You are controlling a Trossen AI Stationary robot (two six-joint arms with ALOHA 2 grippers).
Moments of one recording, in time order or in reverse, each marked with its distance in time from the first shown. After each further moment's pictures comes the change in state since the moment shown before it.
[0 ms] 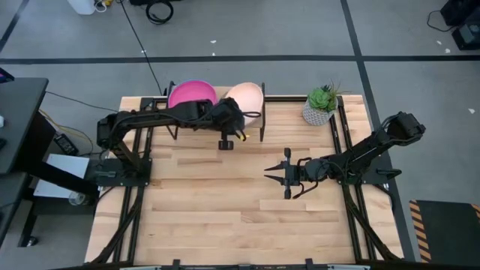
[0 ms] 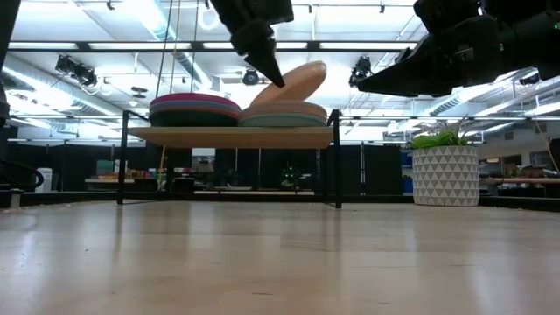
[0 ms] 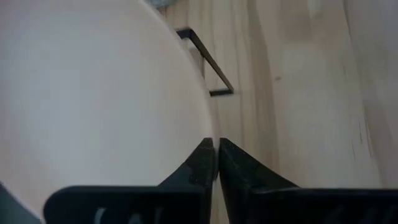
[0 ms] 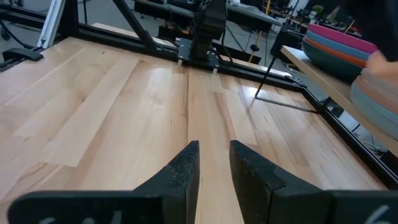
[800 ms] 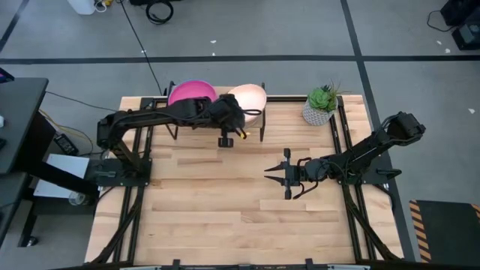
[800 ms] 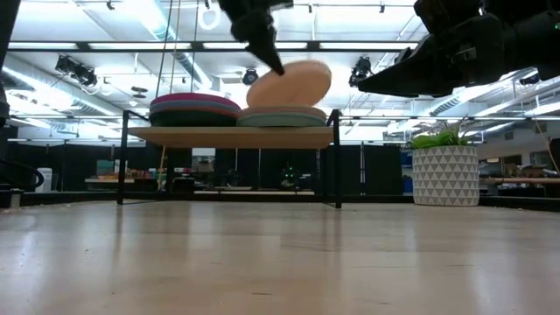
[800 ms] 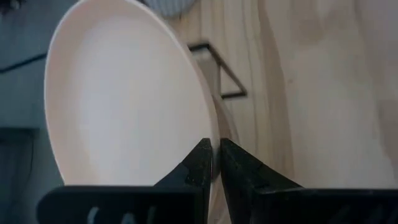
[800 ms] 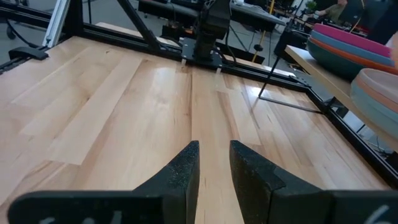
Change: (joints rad) left arm -0.016 0.000 0.076 -0.061 -0.053 0.040; right arm 0.000 0.000 0.000 -0.004 -0.015 0.000
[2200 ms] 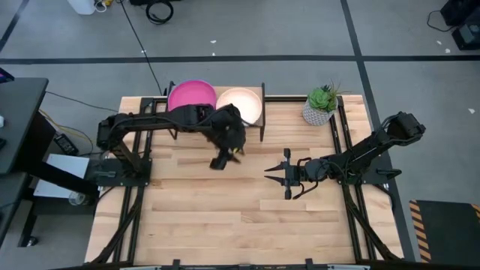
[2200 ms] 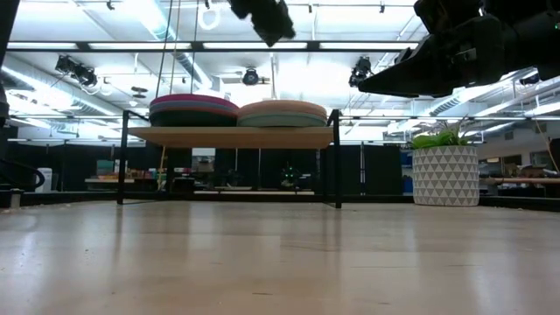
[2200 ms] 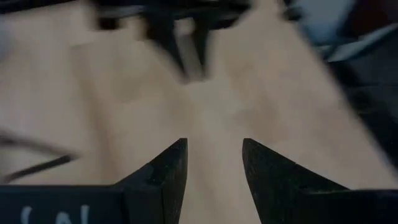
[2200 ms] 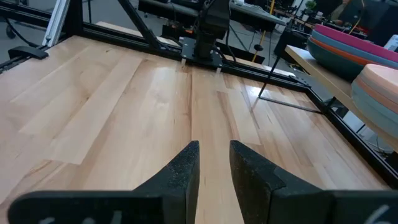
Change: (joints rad) left arm -0.054 0.007 0.013 -0.048 0.619 -0.086; right arm 0.000 0.000 0.000 -0.001 0.000 -0.003
